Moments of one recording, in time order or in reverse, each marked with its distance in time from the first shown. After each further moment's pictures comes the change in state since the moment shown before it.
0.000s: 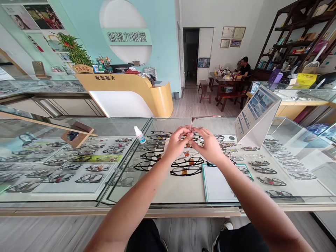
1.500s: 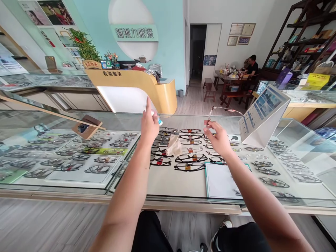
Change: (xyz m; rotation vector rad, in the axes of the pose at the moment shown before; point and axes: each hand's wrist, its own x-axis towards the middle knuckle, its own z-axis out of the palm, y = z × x) left_hand 0.042 0.033 -0.126 0.789 0.439 0.207; right_hand 0.005 0.035 -0.009 0.130 0.146 0.144
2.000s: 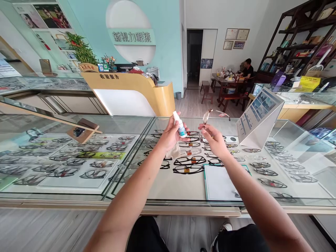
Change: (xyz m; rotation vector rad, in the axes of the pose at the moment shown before) left_hand -0.049 0.063 0.048 -1.149 -0.590 -0.418; right_hand -0.002 -0.012 0.005 0.298 -0.078 0.172
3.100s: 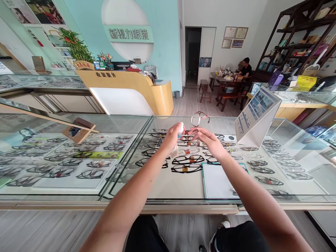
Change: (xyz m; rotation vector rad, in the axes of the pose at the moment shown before) left_hand 0.001 -0.022 0.002 0.529 0.181 -0.014; right_hand -0.008 -0.015 0.007 0.245 -0.246 0.114
